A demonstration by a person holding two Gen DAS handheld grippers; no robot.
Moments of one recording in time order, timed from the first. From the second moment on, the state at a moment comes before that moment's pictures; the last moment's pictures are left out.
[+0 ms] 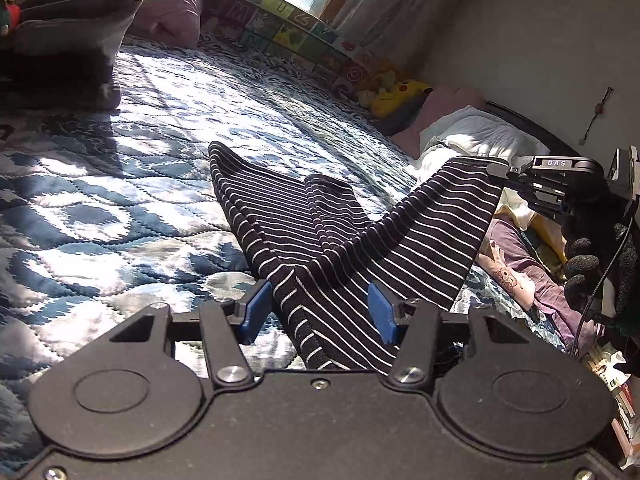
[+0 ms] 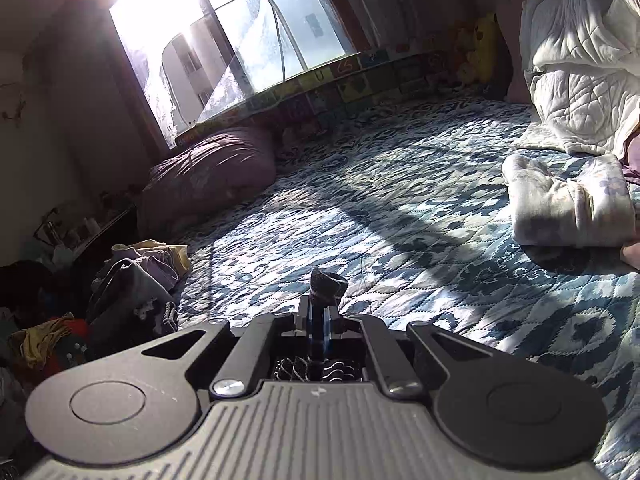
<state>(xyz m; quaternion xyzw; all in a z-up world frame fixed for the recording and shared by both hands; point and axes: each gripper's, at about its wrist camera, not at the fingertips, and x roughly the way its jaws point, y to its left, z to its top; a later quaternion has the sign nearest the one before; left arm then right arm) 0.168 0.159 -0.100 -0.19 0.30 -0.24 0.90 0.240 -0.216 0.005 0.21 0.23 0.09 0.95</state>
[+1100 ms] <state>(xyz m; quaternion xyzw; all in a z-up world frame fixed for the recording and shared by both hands) 0.255 0.126 -0.110 -0.21 0.32 -0.12 0.92 0.185 -0.276 -0.017 0.31 0.23 0.14 0.91</state>
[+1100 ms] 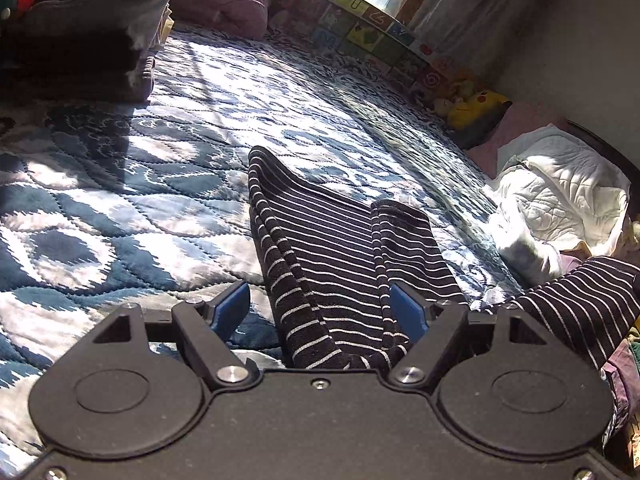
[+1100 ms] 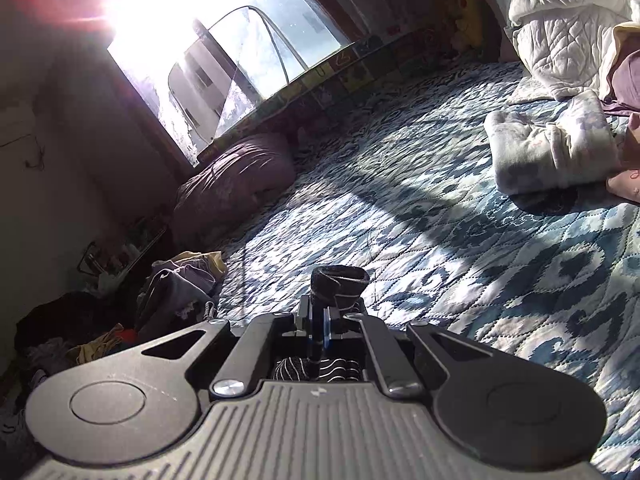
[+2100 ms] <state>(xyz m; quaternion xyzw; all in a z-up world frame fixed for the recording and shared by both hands) 0.318 0.091 -0.116 -0.11 0.33 -0.06 0.94 0.128 -0.341 -0.123 0.45 0.18 0.16 0.86</state>
